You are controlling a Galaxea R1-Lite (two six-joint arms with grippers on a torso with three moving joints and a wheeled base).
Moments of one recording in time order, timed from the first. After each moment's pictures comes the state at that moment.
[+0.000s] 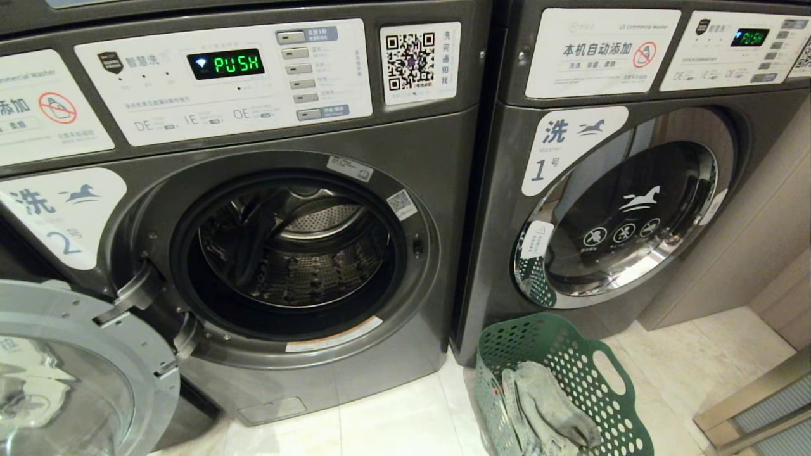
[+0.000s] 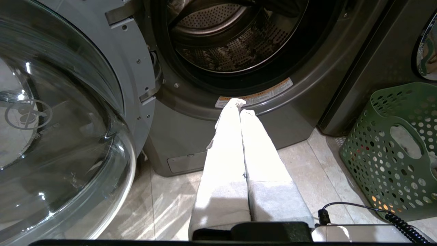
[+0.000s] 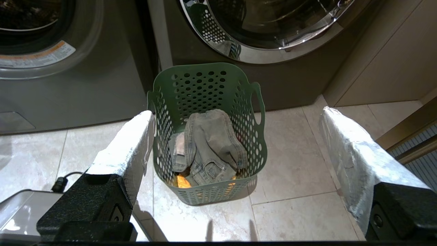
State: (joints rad) left arm 0.00 0.00 0.00 0.00 0.00 0.01; right arm 0.00 0.00 -0.06 0.15 0.04 -0.08
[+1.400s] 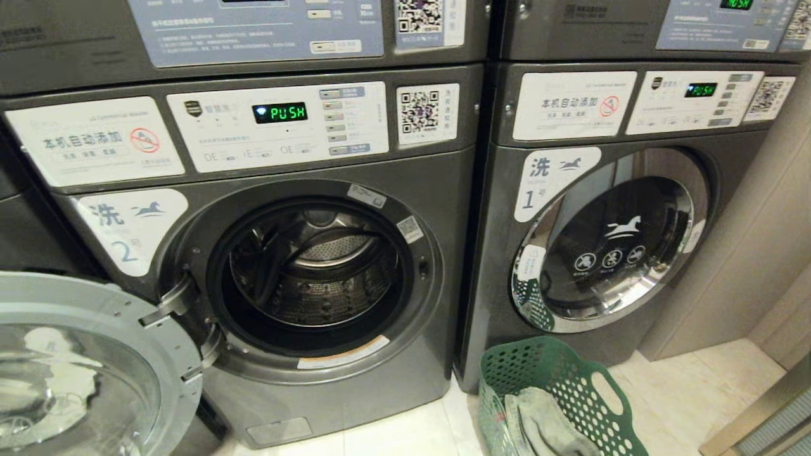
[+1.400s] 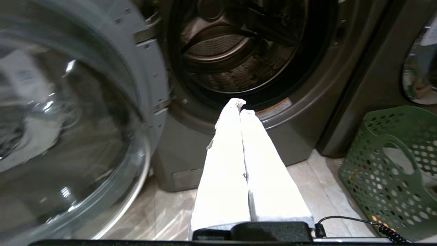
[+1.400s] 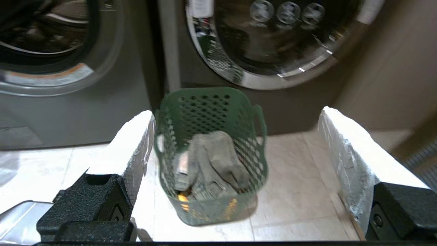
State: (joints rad) left arm 0.00 0.00 0.00 0.00 0.00 0.00; right arm 0.00 0.00 -0.06 0.15 0.04 -0.09
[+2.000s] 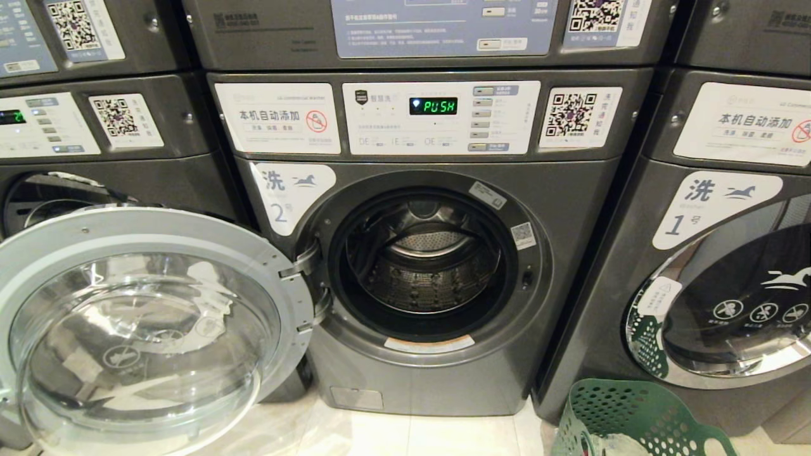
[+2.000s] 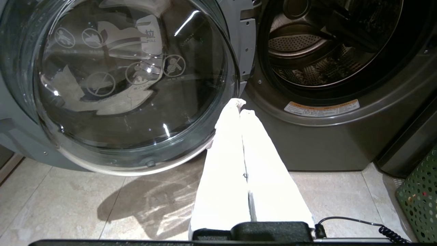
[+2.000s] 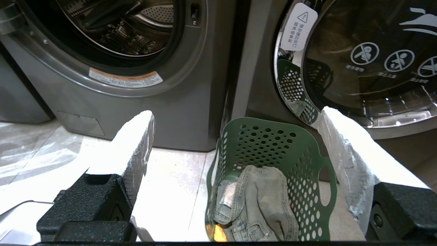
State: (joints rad) left arm 0.00 0.00 0.00 0.00 0.00 0.00; right arm 0.00 0.00 -0.06 0.15 0.04 -0.08
